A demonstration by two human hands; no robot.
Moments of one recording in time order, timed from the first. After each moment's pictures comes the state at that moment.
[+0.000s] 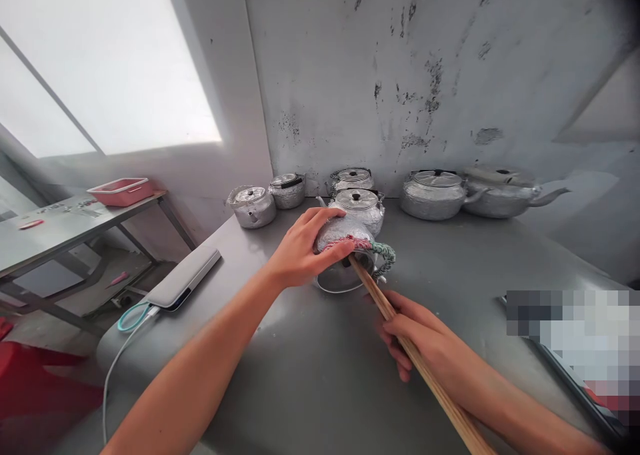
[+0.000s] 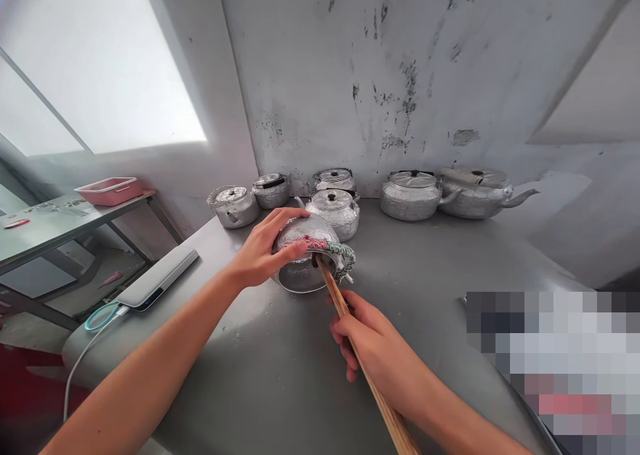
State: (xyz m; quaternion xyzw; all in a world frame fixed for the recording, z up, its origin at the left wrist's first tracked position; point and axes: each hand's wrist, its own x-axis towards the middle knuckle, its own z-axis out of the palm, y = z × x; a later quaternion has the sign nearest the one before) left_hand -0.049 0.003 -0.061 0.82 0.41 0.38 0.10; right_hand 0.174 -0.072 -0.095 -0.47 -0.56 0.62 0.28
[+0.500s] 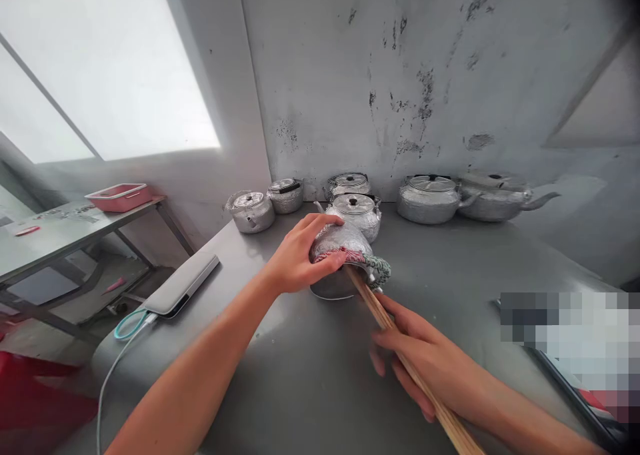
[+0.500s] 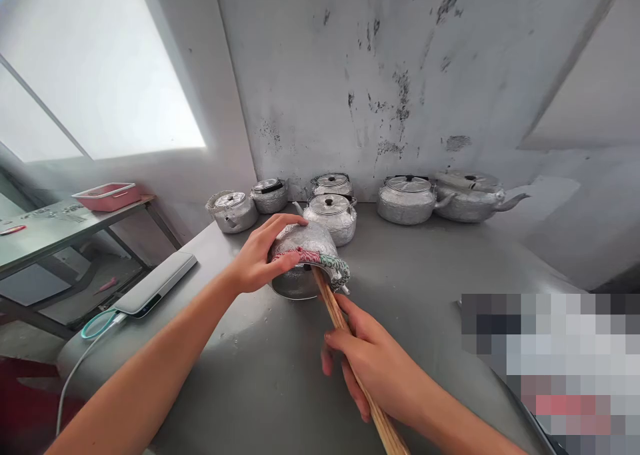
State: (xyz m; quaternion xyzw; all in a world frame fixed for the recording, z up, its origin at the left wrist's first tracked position) left_hand -0.052 0.005 -0.060 0.84 0.37 0.38 0.11; right_hand 0.178 -0.075 -0.095 -0.48 -0.56 0.64 0.21
